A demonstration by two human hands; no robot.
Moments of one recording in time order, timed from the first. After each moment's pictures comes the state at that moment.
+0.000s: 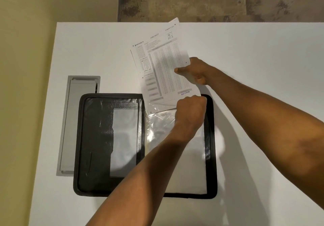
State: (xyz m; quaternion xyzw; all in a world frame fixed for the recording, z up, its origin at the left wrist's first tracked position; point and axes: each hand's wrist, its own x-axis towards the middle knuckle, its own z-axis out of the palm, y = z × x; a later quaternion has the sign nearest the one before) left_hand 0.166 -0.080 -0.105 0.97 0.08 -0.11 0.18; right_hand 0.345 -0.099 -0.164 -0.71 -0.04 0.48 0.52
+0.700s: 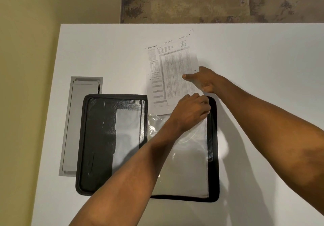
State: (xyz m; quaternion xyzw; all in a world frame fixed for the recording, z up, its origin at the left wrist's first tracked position) left_hand 0.167 -0.049 -0.135 0.96 -0.15 -0.02 0.24; right_hand 0.333 -0.124 -0.180 -0.70 0.01 0.47 0.53
